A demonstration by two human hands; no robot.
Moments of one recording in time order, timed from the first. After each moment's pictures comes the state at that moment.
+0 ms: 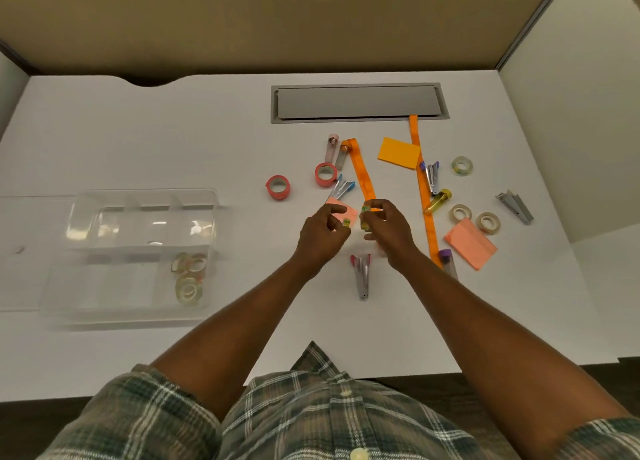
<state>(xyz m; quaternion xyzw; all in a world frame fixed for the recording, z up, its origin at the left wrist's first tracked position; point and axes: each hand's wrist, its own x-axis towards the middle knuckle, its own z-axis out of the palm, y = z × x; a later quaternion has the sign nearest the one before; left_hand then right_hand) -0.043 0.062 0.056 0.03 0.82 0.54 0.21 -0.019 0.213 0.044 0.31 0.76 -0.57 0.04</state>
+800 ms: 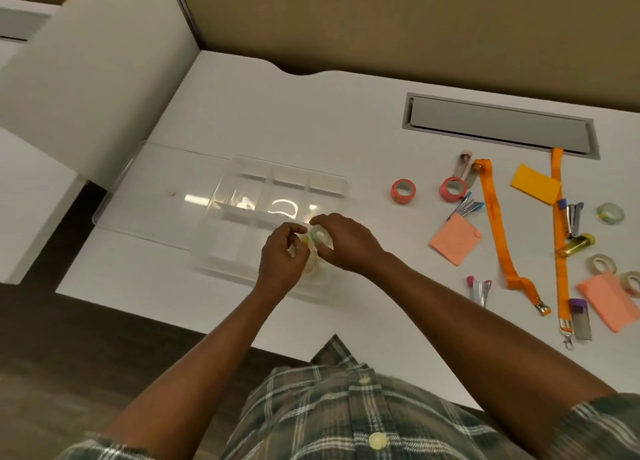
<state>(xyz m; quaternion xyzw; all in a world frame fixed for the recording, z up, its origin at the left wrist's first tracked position) -0.012 -0.227 0.045 -0.10 0.86 0.49 0.02 -0.059 -0.067 0.052 -0.18 0.94 -0.27 0.14</state>
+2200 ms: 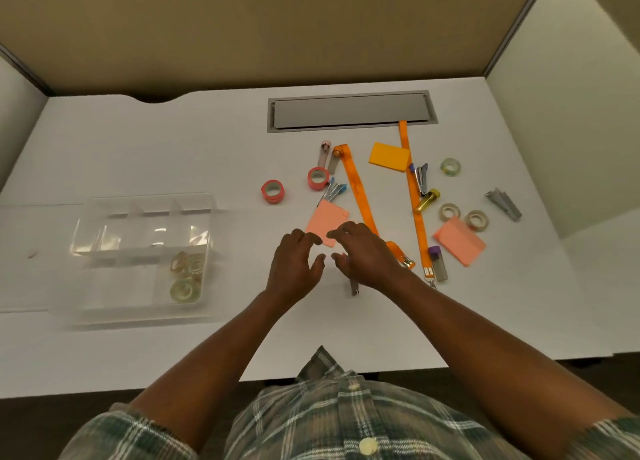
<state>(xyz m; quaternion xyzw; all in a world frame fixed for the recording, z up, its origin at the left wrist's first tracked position) 0.009 0.020 0.033 0.21 0.93 0.29 0.02 0.031 0.194 0.052 -0.05 0.98 -0.19 0.06</state>
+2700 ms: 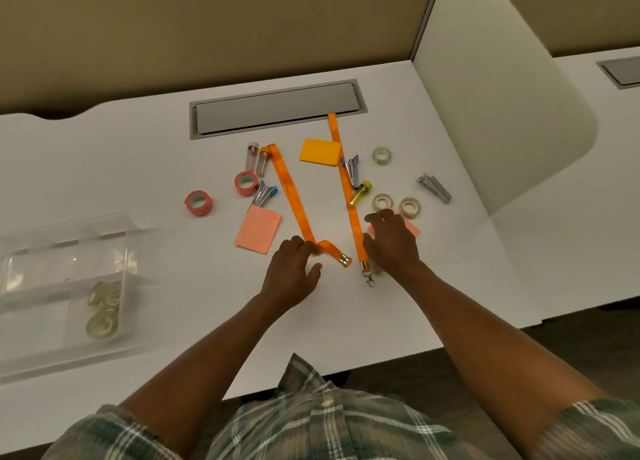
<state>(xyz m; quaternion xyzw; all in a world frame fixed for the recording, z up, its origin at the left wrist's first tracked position) 0.030 0.138 0.021 0.30 0.91 0.26 0.10 0.072 0.366 0.025 0.18 0.97 -0.16 0.04</state>
